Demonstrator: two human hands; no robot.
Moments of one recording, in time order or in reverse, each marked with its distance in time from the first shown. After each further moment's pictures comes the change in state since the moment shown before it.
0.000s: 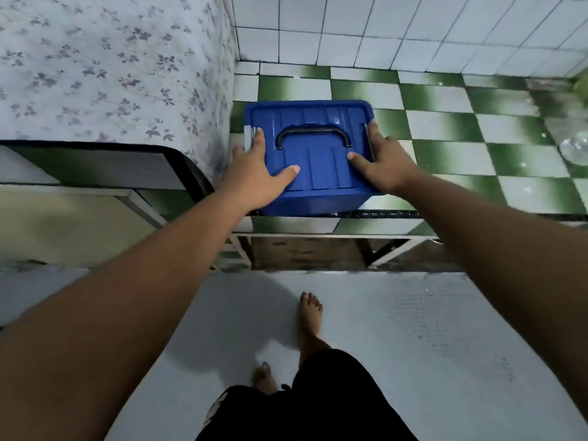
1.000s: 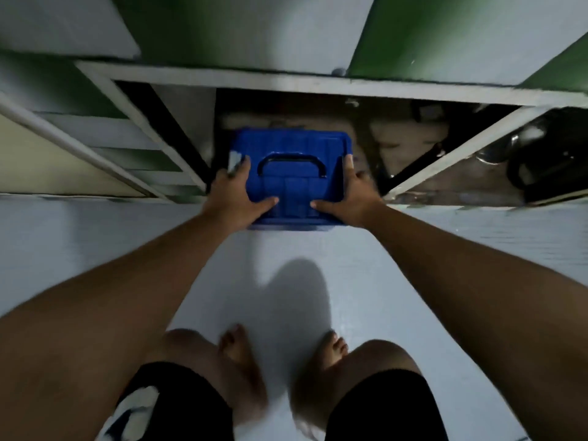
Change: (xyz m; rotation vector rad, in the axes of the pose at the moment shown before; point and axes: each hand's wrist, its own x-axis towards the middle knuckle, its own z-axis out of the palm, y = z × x) left_hand 0.061 -0.256 0.391 0.053 -0.116 -0.077; right_hand 0.003 0.240 0.367 -0.011 -0.332 0.213
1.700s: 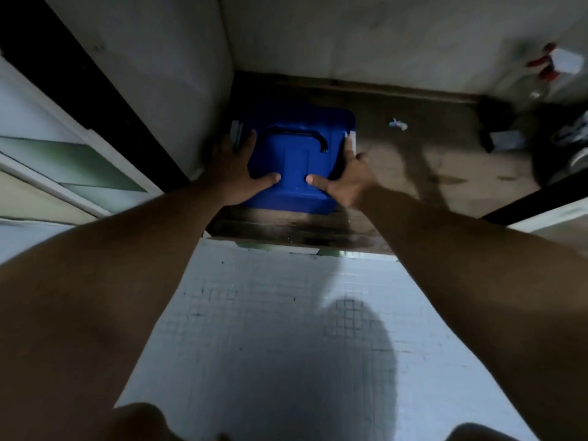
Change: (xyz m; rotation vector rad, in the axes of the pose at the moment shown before) left_hand 0.216 -0.067 0.051 0.267 0.113 0.088; right_hand 0.240 -0.009 0.071 0.107 0.194 -0.172
